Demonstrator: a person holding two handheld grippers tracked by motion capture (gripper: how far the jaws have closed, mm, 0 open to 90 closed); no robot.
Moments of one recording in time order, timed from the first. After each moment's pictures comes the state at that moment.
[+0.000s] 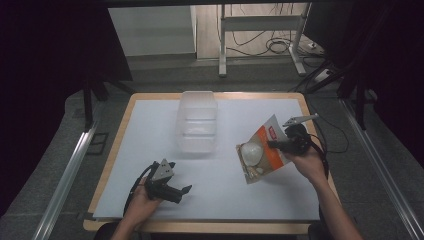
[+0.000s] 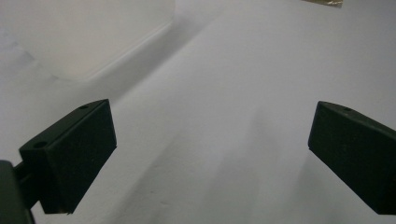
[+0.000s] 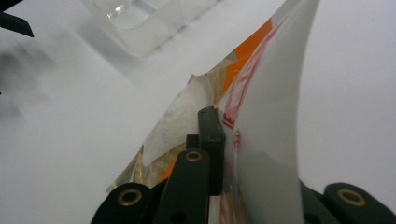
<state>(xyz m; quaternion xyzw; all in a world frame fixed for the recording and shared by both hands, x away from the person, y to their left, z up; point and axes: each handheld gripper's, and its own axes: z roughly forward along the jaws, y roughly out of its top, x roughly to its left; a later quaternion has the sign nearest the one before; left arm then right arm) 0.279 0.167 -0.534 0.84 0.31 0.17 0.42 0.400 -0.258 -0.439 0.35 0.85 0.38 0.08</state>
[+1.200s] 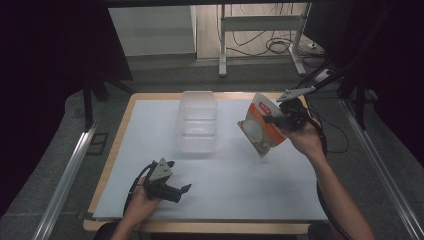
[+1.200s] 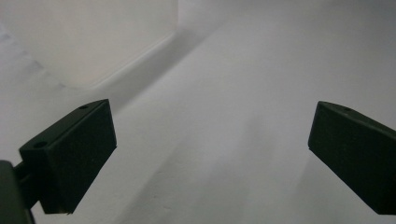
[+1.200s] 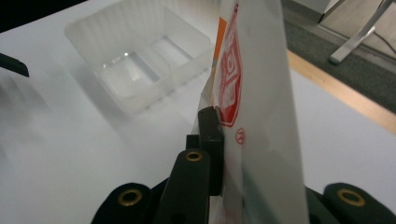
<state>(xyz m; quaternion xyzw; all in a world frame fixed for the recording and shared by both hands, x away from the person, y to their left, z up) 0.278 0.170 -0.531 0.83 0.31 0.18 0.43 0.424 -0.226 -0.366 0.29 0.86 0.38 0.16</state>
